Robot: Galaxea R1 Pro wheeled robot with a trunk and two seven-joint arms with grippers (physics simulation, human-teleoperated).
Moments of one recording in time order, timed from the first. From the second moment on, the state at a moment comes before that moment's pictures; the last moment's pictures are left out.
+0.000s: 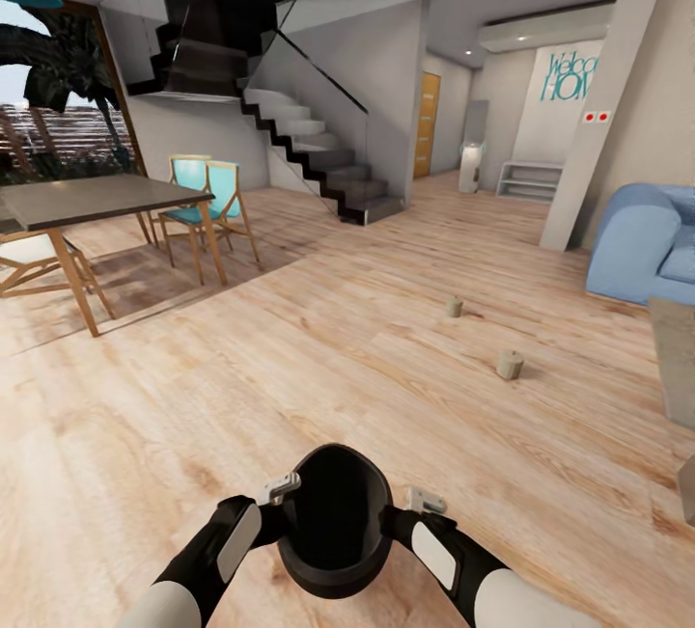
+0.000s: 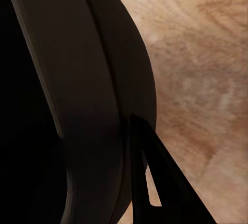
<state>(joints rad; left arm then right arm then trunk) -0.54 -0.10 -0.09 -0.58 0.46 0.55 0.11 -0.63 0.13 0.41 -0.31 -0.74 0.20 -0.13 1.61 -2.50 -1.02</state>
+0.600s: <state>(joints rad) -0.54 -0.11 -0.08 -0.58 0.45 0.55 0.11 -0.63 0.12 0.40 -0.30 -0.74 0.19 -0.12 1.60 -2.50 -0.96</state>
